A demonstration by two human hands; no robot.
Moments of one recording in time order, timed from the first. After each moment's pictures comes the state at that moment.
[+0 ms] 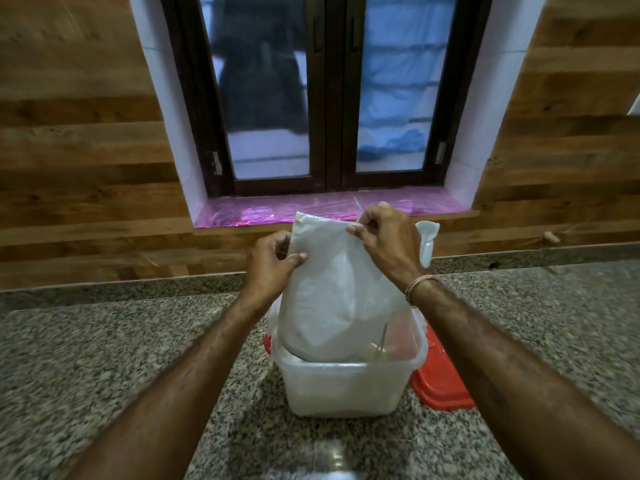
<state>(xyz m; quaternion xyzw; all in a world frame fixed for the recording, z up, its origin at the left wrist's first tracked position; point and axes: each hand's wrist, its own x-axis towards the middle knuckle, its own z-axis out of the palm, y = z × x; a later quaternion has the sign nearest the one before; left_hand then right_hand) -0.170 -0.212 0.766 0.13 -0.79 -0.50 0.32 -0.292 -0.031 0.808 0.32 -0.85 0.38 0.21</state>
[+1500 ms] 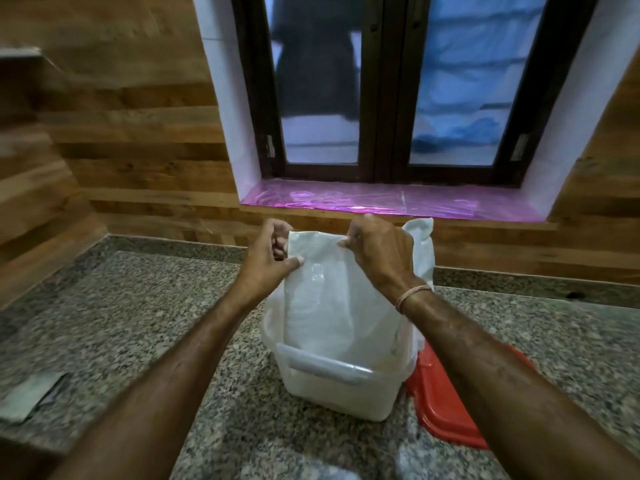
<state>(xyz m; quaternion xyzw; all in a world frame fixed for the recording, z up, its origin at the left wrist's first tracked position) -0.154 -0.160 0.769 0.24 -0.82 -0.40 0.33 -0.329 -0.027 0.776 0.47 -0.79 0.33 0.21</state>
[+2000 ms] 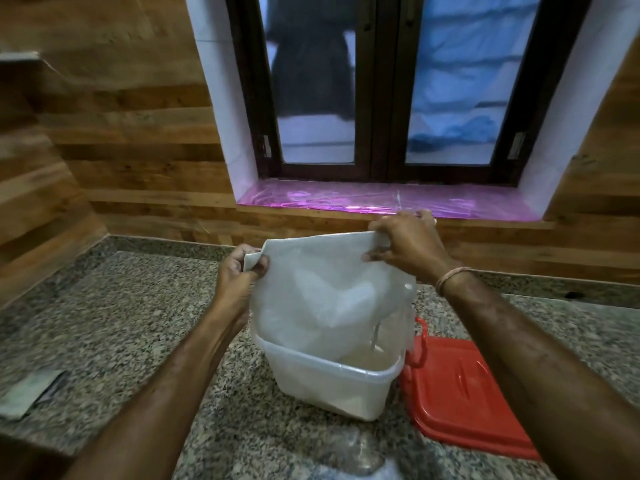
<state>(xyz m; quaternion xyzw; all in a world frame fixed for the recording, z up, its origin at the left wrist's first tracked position) -0.144 -0.156 0.735 0.28 -0.60 -0.61 0.43 -0.392 0.010 0.797 0.54 -0.83 0.14 0.09</state>
